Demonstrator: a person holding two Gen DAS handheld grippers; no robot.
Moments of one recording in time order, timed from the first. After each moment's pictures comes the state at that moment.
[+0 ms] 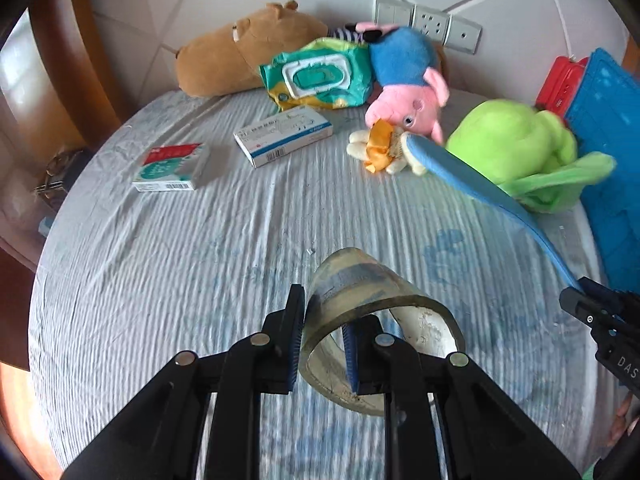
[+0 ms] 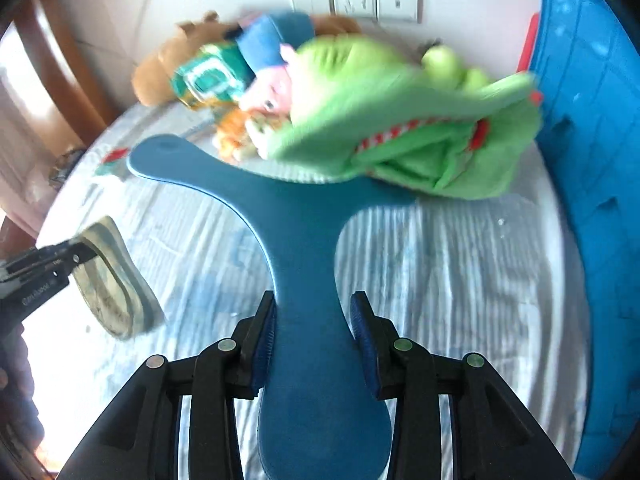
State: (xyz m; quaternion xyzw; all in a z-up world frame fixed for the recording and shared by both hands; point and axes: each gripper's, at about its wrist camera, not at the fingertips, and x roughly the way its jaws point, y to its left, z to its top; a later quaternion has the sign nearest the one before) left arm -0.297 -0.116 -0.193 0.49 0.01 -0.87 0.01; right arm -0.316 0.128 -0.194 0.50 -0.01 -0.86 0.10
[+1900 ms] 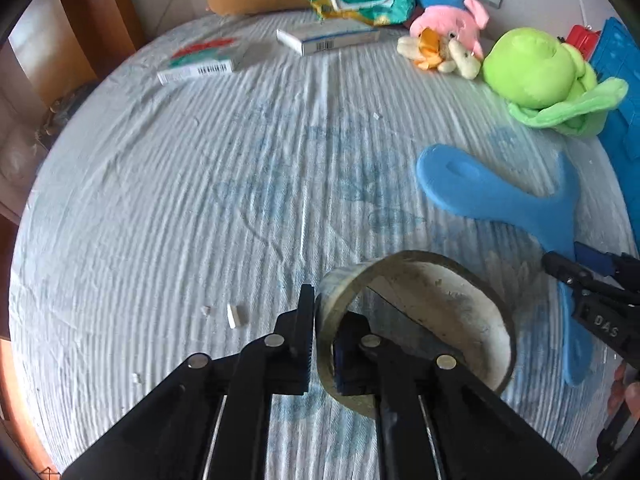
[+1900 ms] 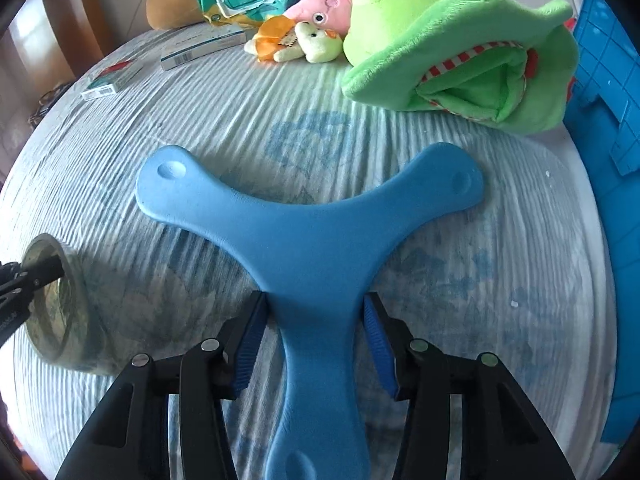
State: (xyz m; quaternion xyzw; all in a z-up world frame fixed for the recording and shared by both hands) left arm -0.236 -0.169 -0.281 0.55 0.02 -0.84 0.02; right arm -0.281 0.055 -0.284 0.55 0.06 -0.83 0.08
